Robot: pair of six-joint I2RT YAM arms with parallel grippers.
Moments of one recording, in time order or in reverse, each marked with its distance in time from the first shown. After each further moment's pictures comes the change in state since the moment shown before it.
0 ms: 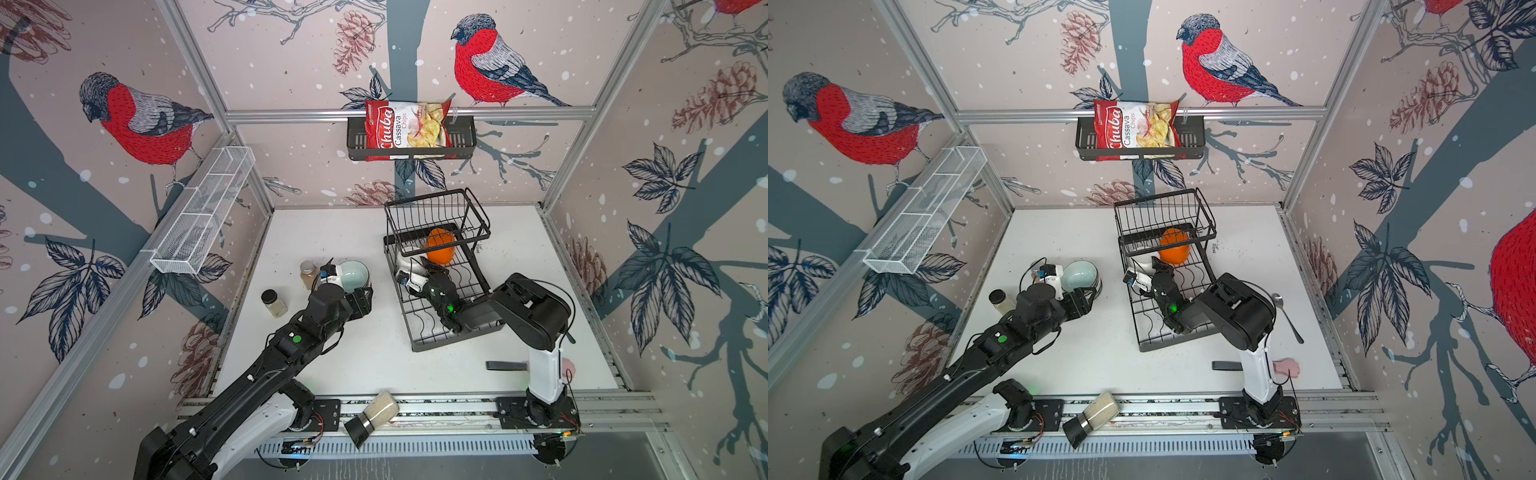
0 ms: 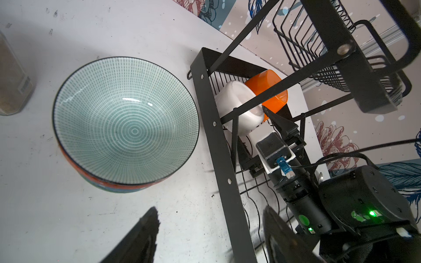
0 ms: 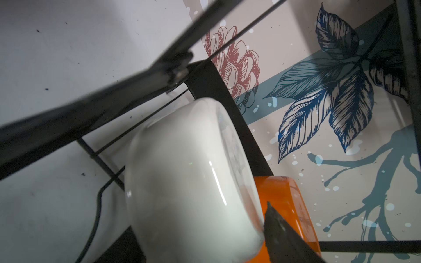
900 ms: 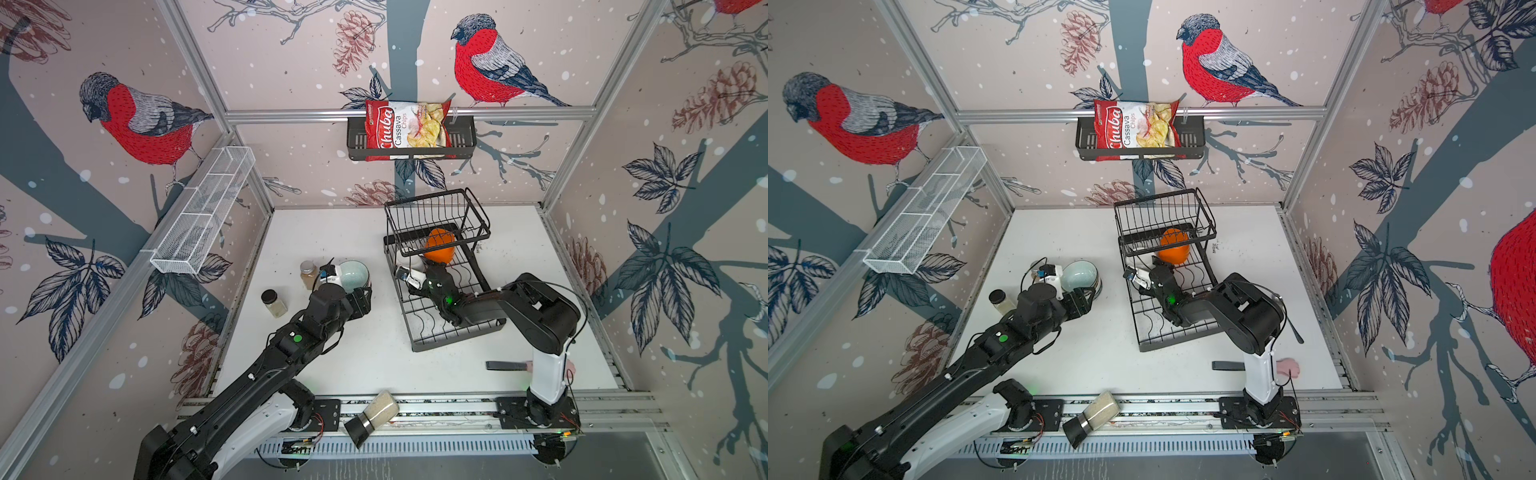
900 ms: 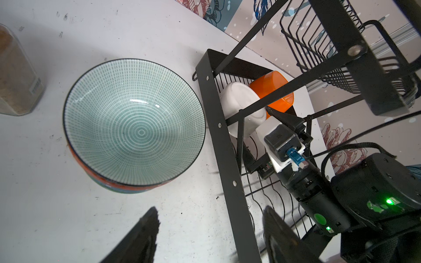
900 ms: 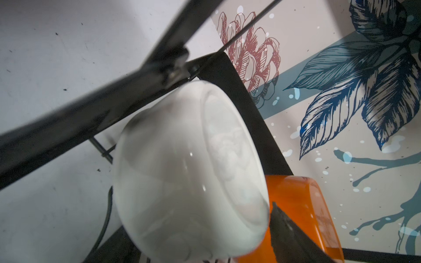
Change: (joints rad) left arm 0.000 0.008 0.000 -0.005 -0.023 0.002; right arm -0.018 -0.052 0.057 -0.230 -0.048 0.077
